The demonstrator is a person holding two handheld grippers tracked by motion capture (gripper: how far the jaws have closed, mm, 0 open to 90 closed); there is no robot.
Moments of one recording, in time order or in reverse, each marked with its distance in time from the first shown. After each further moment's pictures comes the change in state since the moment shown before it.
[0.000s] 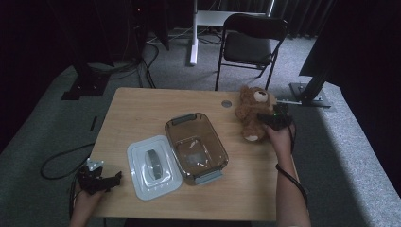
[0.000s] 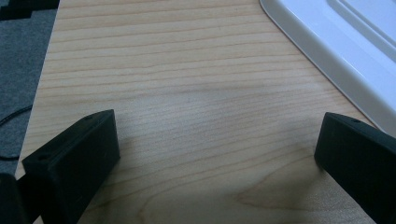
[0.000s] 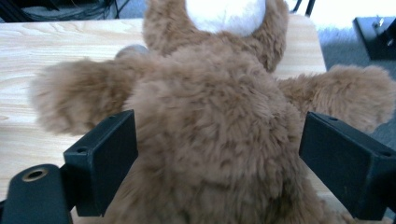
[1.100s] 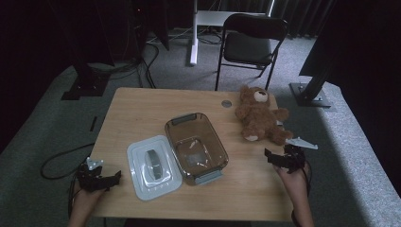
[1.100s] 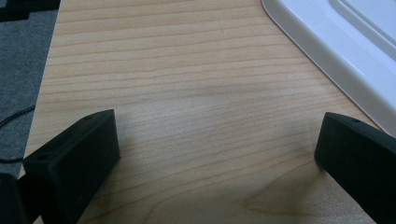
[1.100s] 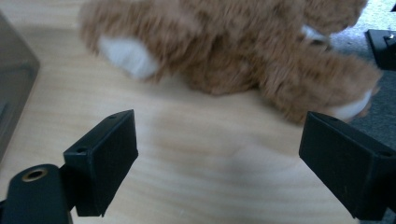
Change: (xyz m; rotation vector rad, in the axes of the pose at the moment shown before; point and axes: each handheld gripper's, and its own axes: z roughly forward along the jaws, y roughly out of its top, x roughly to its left) left arm 0.003 0.002 0.002 0.002 -0.006 0.008; right arm 0.000 -0.115 -0.095 -0.053 0.070 -0.113
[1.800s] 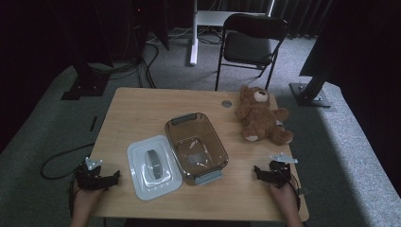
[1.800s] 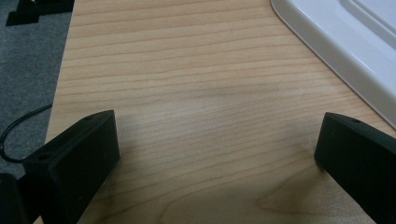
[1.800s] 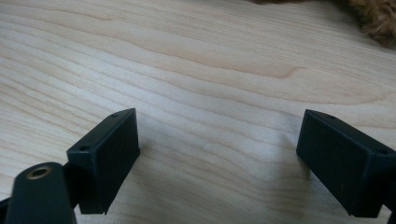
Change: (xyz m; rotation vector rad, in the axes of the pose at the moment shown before) left arm 0.003 0.000 -0.001 -0.003 0.019 0.012; right arm 0.016 -0.066 0.041 0.102 0.015 -0.117
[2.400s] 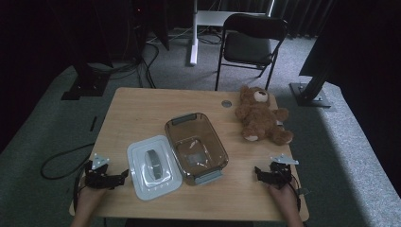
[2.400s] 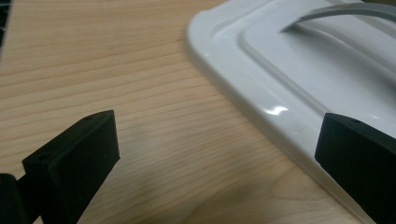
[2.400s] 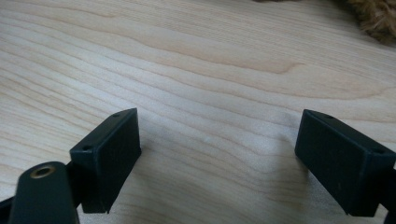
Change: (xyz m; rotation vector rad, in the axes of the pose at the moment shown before) left arm -0.019 0.016 -0.012 -0.073 -0.154 0.068; right arm 0.000 -0.003 -0.003 -0.005 0.001 -0.002
